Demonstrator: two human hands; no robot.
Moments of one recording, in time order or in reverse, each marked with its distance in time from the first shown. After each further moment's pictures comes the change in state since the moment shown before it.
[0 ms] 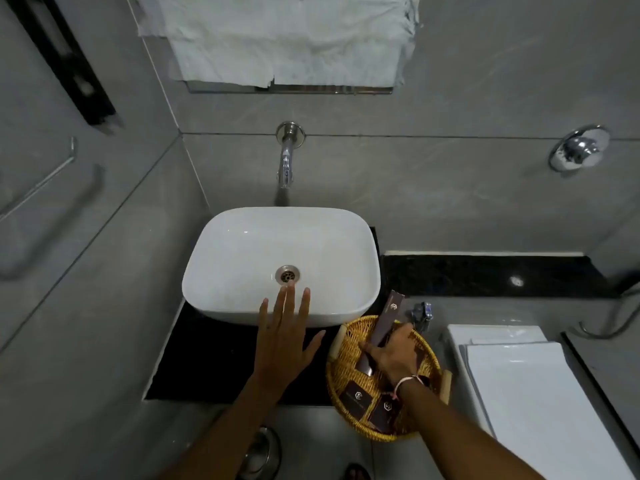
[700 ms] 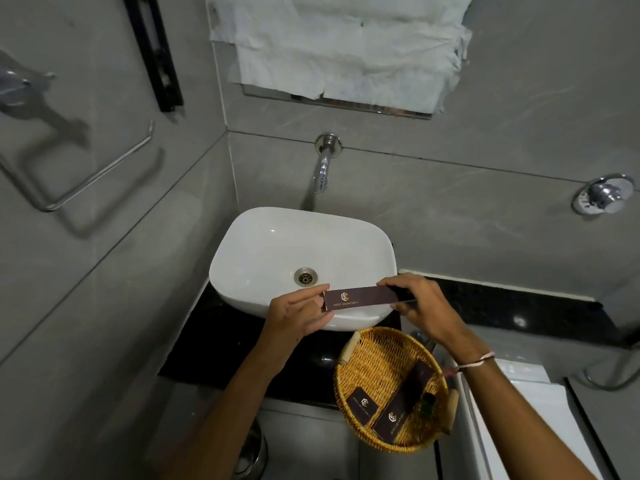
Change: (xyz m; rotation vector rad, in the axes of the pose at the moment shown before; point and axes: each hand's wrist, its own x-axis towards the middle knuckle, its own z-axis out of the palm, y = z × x) left_hand 0.001 -0.008 -0.100 -1.846 -0.182 -0.538; right_hand -0.016 -0.112 -0.106 -0.367 -0.161 -0.850
